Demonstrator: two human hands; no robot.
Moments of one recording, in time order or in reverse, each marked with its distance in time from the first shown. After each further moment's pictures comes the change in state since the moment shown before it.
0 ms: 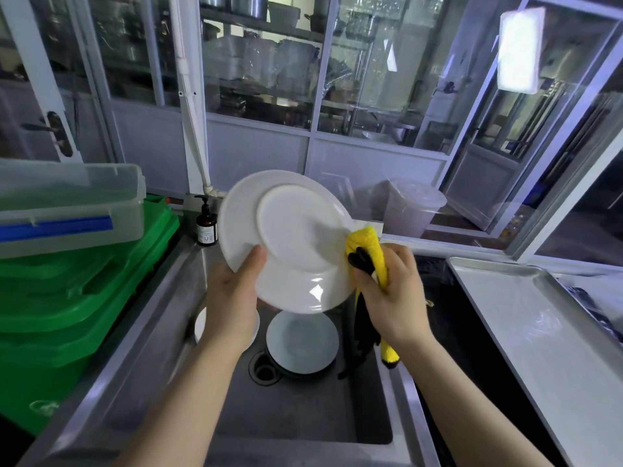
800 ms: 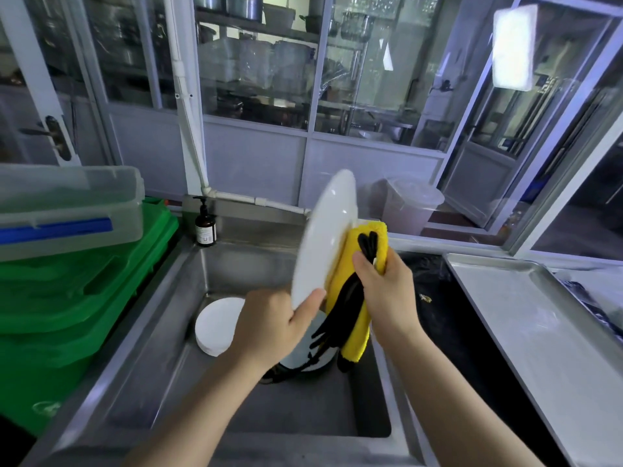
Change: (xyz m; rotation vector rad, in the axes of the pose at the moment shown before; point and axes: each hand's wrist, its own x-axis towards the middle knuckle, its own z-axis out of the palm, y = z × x) left_hand -0.027 -0.013 0.009 1.002 -0.271 0.747; right_hand -0.003 -0.017 0.005 0.406 0.097 0.382
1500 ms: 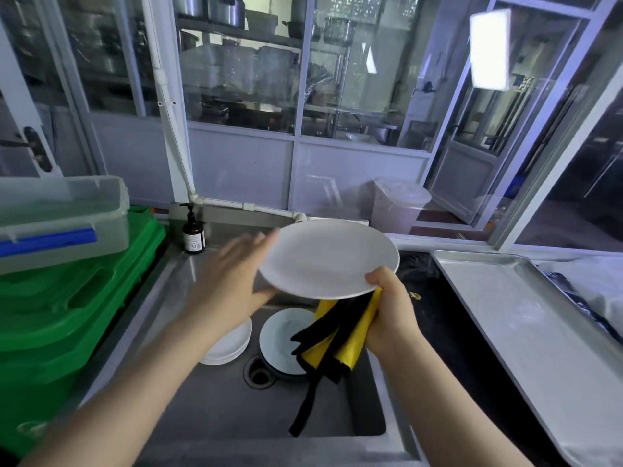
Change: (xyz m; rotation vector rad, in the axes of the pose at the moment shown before) left_hand 0.034 -0.050 -0.016 0.311 -0.345 -0.043; right_hand -0.009 0.004 -0.014 0.745 -0.043 0.560
